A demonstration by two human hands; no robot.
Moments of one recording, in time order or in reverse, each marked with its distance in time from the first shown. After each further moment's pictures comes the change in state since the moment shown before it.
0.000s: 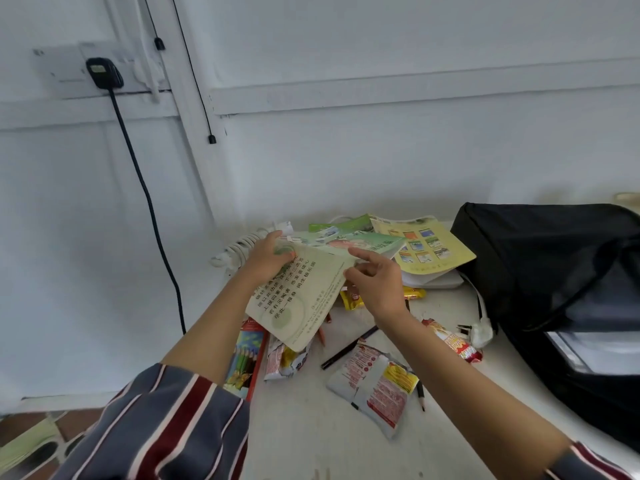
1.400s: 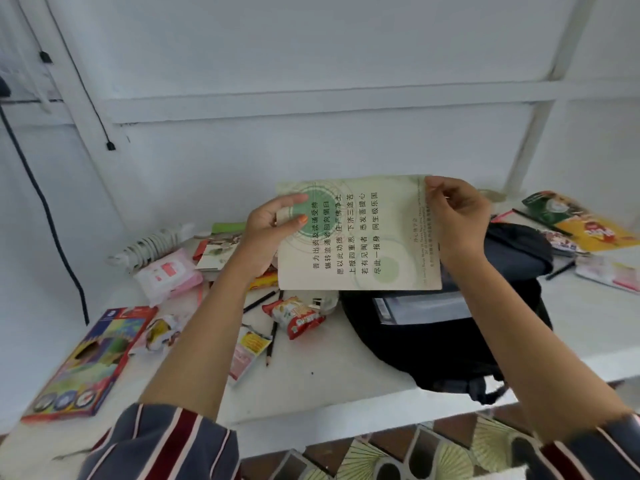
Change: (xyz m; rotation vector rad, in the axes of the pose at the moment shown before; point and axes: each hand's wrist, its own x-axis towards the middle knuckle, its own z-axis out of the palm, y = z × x) left_hand -0.112 0.204 0.110 -0.842 -0.105 0.463; right_hand -0.026 -0.073 -0.292 0.137 0.399 -0.487
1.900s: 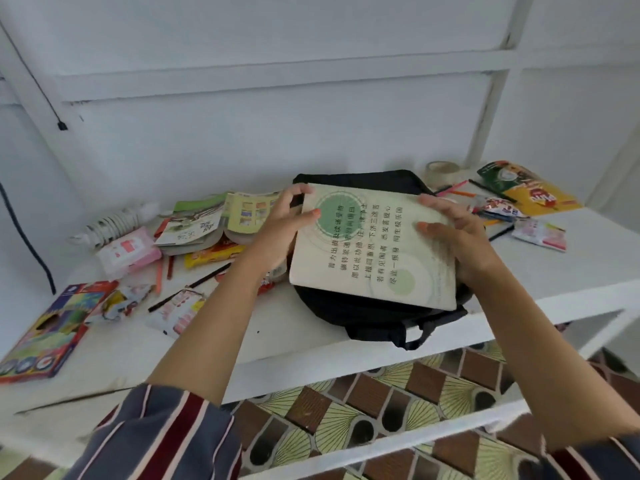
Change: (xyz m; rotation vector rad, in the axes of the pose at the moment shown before) left_hand -0.035 0.001 0.116 -0.060 -0.131 -0.237; right_hand -0.023 0.002 -0.138 0.142 -0.331 0.414
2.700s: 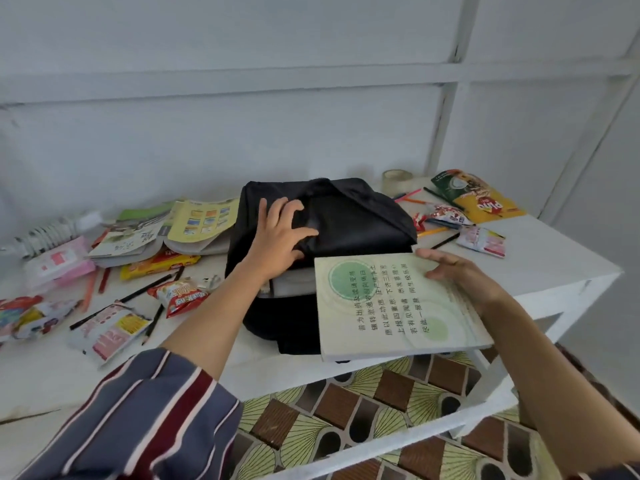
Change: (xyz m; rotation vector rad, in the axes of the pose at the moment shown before) left_hand 0.059 -0.062 0.057 1.563 0.027 0.469; right_hand -0.013 0.008 -0.129 -0.104 -0.010 0.425
